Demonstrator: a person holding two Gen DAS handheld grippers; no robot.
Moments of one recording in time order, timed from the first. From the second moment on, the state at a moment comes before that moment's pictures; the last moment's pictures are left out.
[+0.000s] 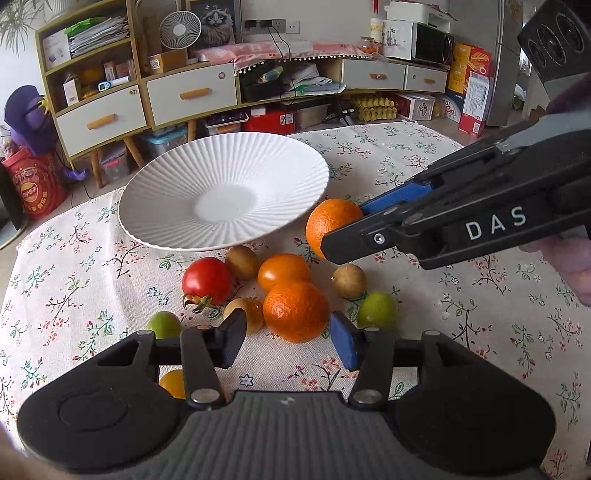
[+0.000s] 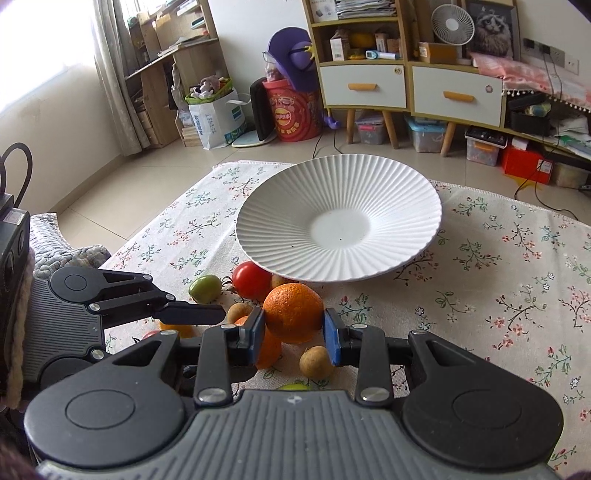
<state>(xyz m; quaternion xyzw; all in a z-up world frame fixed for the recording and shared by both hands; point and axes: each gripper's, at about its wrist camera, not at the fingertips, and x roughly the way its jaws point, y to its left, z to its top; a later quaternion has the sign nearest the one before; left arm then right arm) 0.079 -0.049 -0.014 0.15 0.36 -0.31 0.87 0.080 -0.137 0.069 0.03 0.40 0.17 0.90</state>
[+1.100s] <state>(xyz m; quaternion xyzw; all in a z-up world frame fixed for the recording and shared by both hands) 0.123 -0.056 0.018 0.16 0.32 -0.27 0.90 0.124 -0.149 0.083 0.04 0.38 0.14 0.92</state>
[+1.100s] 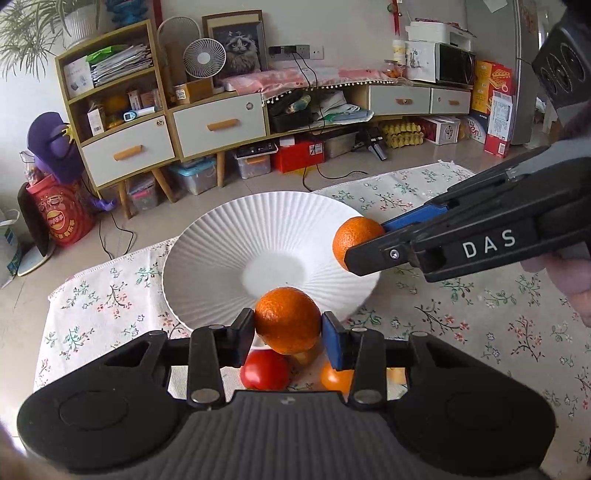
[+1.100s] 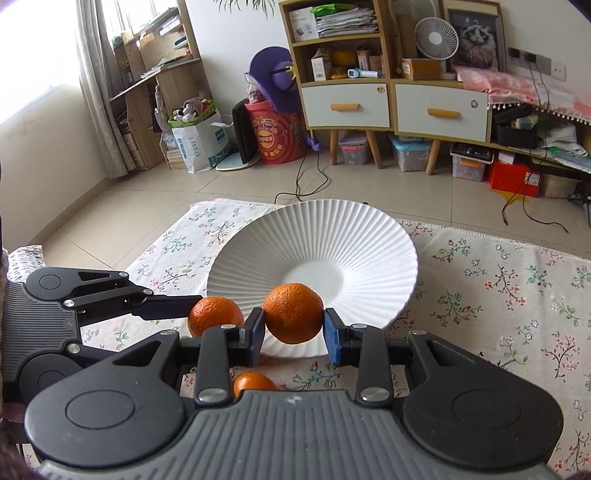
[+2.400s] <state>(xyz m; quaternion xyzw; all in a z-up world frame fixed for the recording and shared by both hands) 0.167 -0.050 0.013 0.16 0.34 -0.24 0.89 0.160 -0.154 0.072 0.04 0.39 0.13 0.91</state>
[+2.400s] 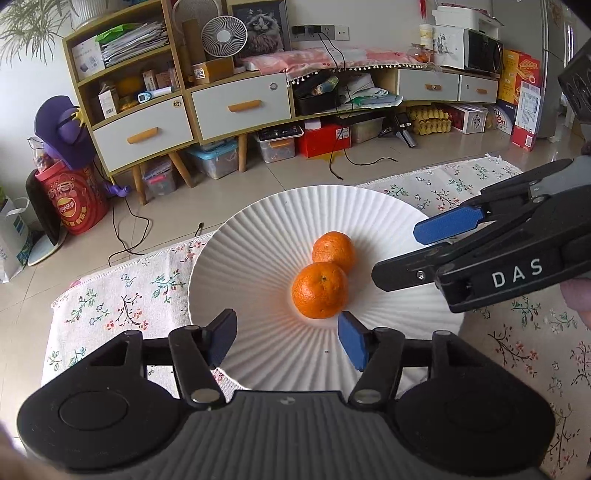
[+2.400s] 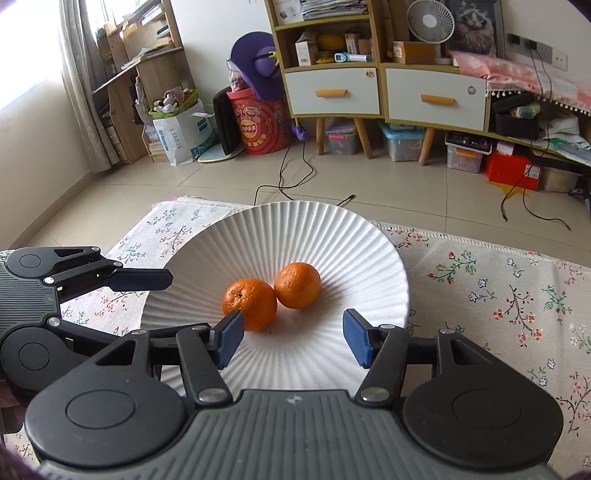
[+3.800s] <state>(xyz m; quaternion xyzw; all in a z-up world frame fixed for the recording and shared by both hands) 0.041 0.018 -0.004 0.10 0.42 -0.17 0.89 0.029 -0.131 0.074 -0.02 0.39 0.09 0.91</state>
